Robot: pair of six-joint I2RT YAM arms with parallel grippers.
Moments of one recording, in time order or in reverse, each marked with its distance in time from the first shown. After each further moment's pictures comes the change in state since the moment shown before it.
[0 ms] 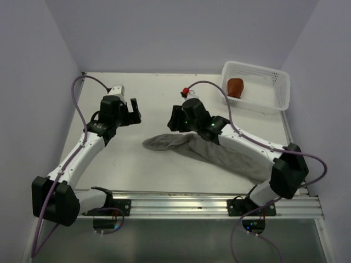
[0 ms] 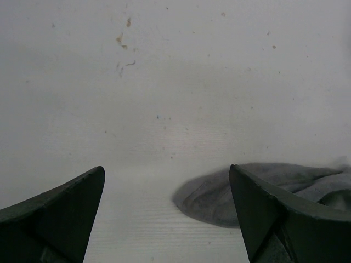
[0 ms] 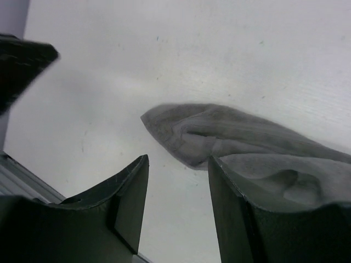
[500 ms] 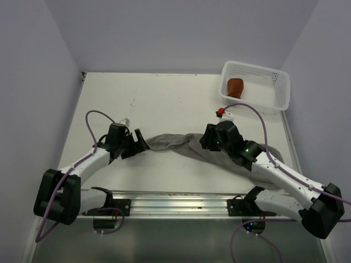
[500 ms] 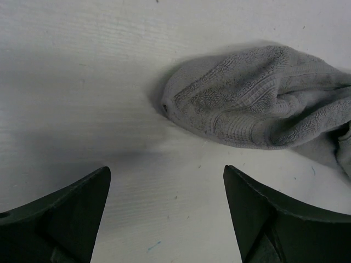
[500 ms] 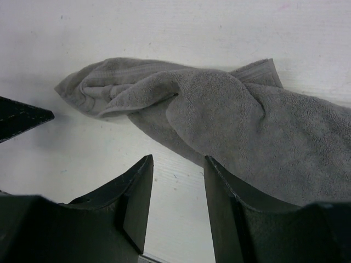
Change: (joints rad) left arm 0.000 0.044 -0.385 0.103 0.317 -0.272; right arm -0.124 -0.573 -0.490 -0.085 0.113 0.009
